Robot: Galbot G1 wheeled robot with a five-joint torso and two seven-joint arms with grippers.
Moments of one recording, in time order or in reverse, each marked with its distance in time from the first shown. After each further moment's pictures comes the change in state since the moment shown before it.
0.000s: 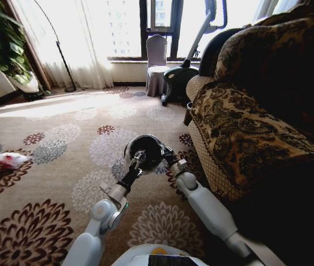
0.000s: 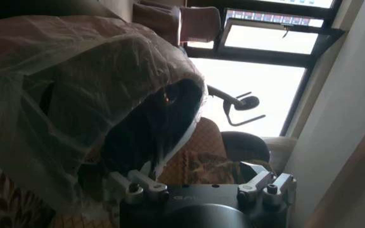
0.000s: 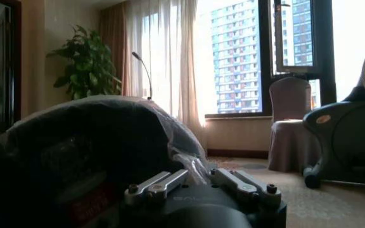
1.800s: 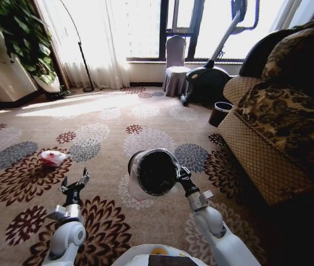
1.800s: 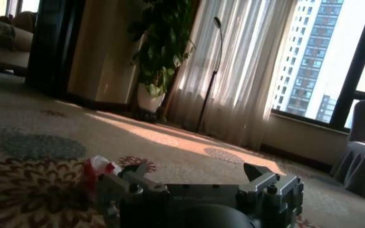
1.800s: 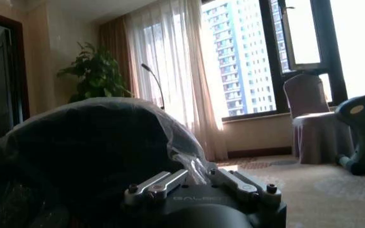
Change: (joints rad) left arm 0.257 0.005 -0.420 0.063 1.214 -0.367 -0.224; right arm -0.573 -0.072 0.269 0.539 -0.055 -0.024 -0.001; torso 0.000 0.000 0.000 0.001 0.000
